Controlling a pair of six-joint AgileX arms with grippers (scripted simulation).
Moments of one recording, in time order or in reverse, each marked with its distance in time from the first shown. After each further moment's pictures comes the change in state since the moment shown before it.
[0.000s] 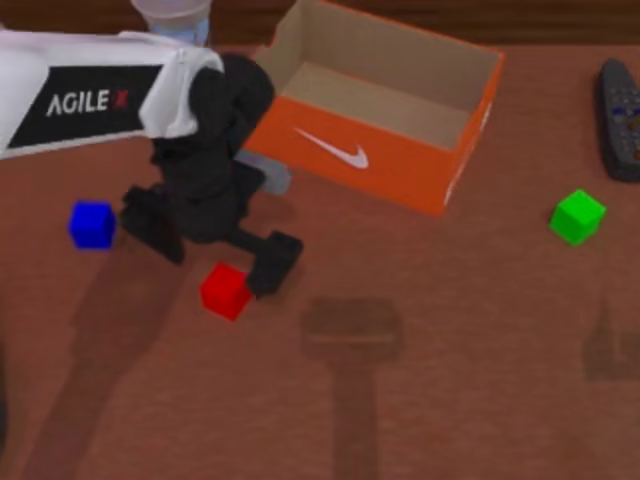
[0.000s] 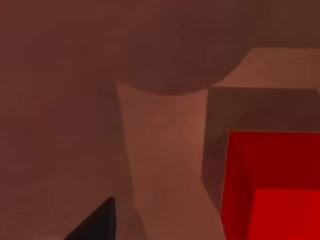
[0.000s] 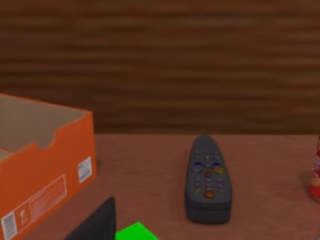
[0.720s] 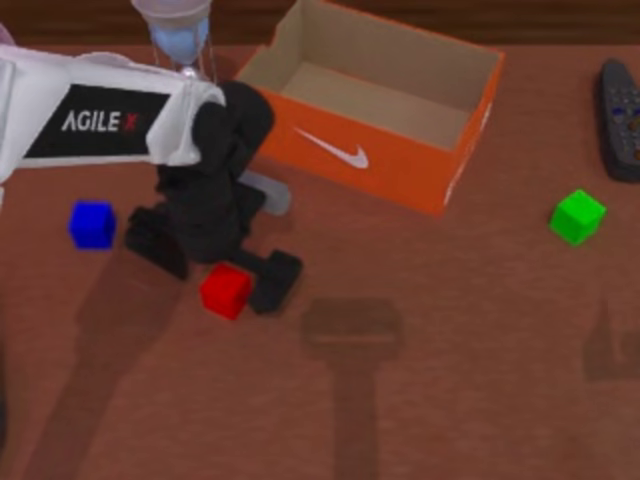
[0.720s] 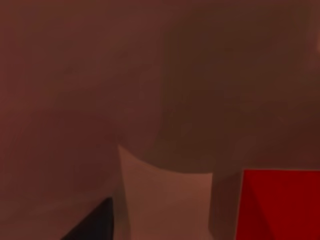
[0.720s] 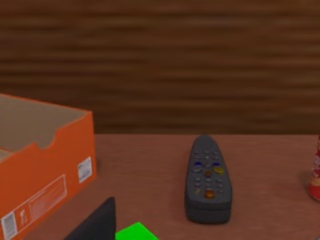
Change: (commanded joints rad) left arm -0.001 0.065 -0.079 0.138 0.001 0.000; right arm 0.000 0.000 0.000 0.000 0.000 0.000
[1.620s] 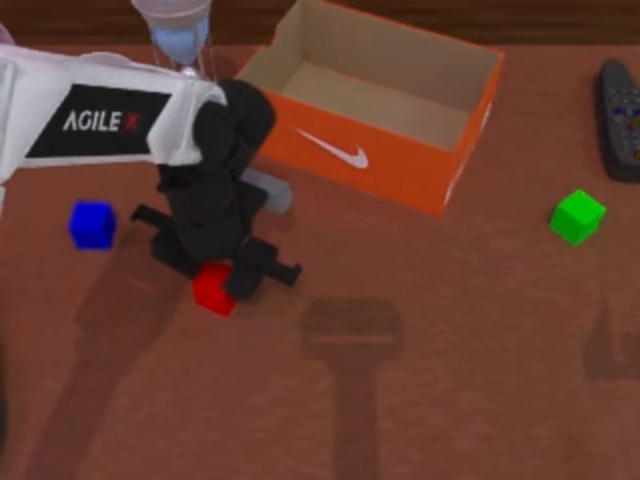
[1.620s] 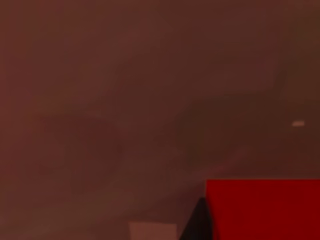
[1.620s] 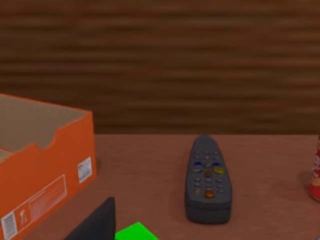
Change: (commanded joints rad) left arm 0.000 0.000 0.000 0.000 0.000 0.000; right arm 0.000 0.000 0.000 0.000 0.000 0.000
